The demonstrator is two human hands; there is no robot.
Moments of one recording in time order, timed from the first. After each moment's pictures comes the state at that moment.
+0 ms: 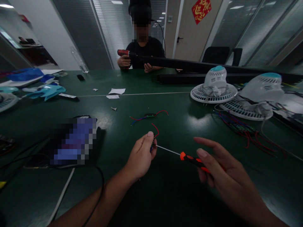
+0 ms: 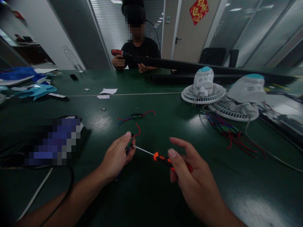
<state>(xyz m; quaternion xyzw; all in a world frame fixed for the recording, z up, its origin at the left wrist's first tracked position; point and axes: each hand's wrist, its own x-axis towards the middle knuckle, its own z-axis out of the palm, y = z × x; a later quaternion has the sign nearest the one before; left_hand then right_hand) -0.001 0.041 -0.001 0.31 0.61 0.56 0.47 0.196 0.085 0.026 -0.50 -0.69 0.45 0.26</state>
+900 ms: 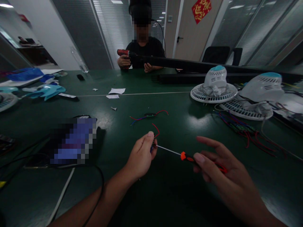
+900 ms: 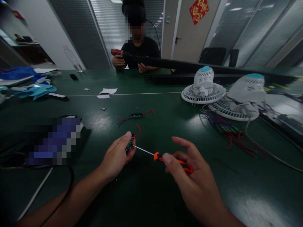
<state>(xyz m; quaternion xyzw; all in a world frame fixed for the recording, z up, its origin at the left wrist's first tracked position) -0.001 0.042 0.001 0.29 0.62 0.56 0.47 0.193 0.083 0.030 -0.48 -0.69 0.45 0.30</state>
